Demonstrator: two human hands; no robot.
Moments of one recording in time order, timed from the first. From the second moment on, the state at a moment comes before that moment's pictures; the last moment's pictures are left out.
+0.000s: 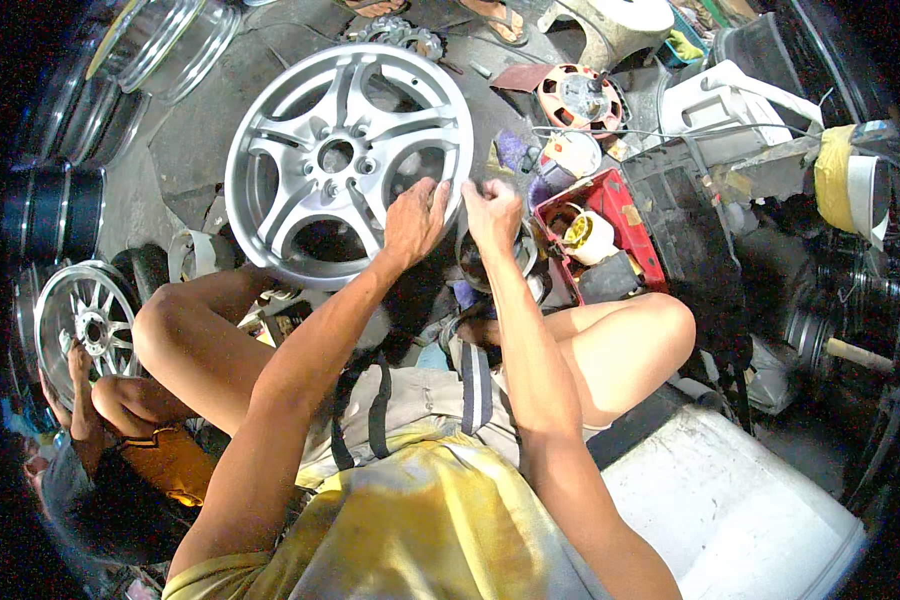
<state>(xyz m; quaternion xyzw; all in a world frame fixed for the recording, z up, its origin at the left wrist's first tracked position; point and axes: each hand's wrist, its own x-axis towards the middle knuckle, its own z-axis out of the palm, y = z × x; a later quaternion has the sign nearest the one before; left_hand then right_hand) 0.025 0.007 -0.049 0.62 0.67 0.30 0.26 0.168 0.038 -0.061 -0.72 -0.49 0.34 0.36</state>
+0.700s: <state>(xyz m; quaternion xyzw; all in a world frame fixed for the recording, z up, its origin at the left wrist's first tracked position) 0.025 0.009 -0.041 0.62 0.69 0.27 0.27 0.162 0.031 -0.070 -0.59 -0.29 0.57 0.49</state>
